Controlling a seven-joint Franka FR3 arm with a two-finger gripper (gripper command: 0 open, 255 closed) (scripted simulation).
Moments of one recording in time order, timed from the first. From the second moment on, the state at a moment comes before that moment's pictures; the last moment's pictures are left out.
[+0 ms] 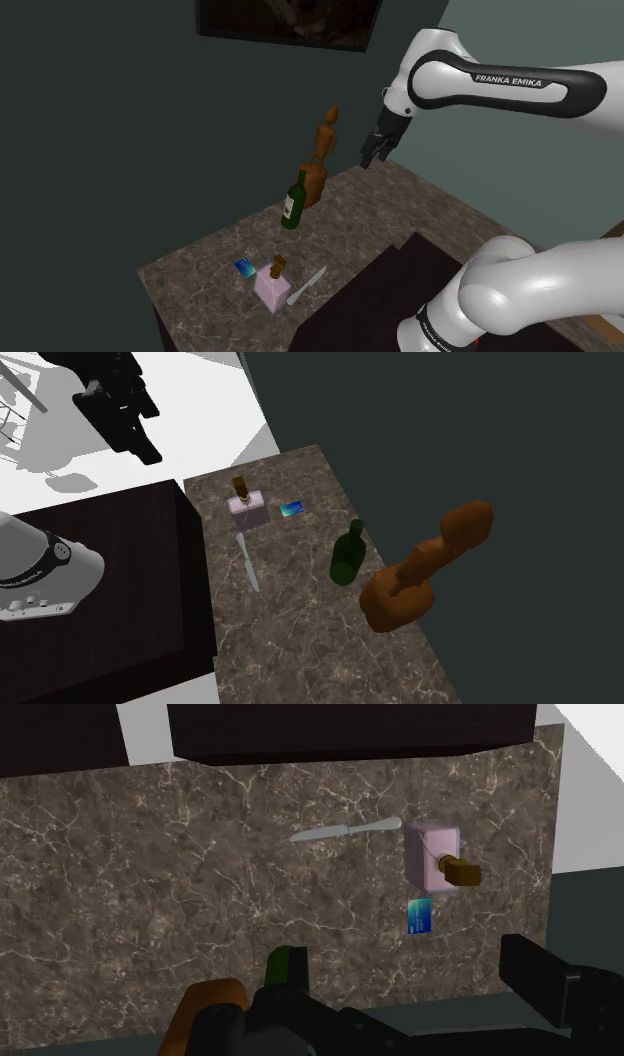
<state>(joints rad) -0.02 -0.60 -0.10 -2.42 -0.03 1.85 -0.10</state>
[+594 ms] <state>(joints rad) -0.01 -0.25 -0.13 -2.29 -0.03 2.06 -0.15</state>
